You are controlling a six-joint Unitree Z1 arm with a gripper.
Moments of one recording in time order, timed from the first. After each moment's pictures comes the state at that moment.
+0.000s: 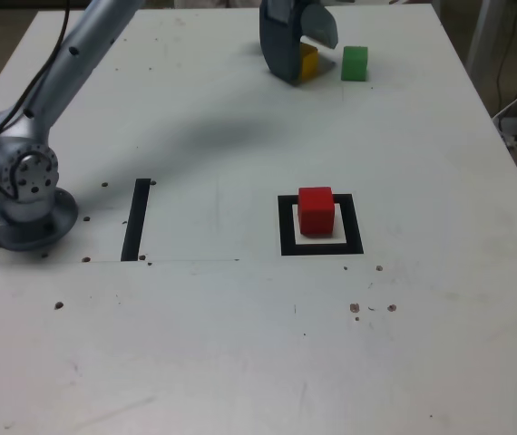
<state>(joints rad) 0.82 2.60 -2.52 1.60 -0.06 0.16</state>
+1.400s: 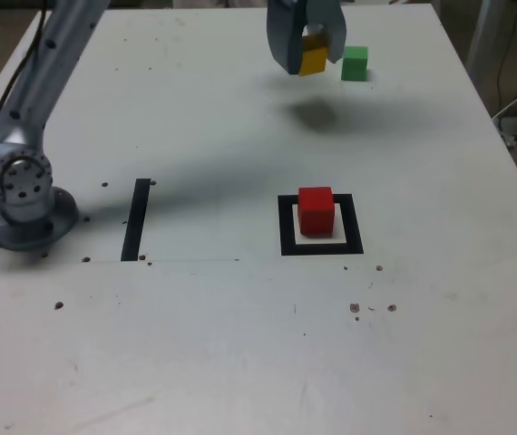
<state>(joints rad) 0.60 2.29 -2.18 1.59 0.00 0.23</state>
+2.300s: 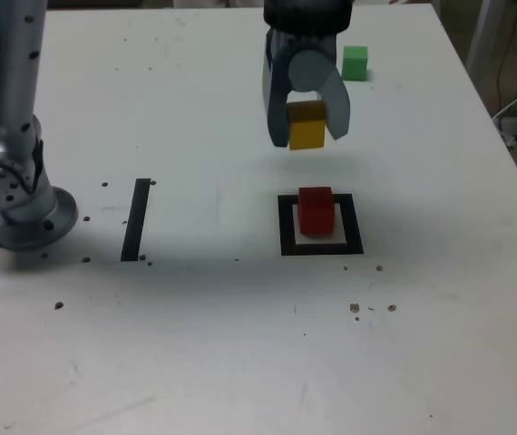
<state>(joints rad) 0.16 1.95 -1.62 1.33 -0.06 0.10</state>
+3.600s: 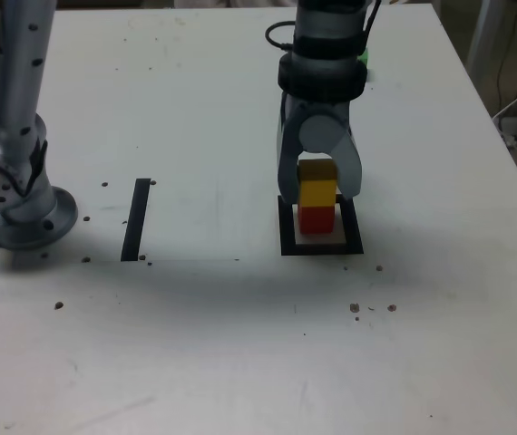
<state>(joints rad) 0.03 2.00 -1.51 1.17 -0.10 0.05</state>
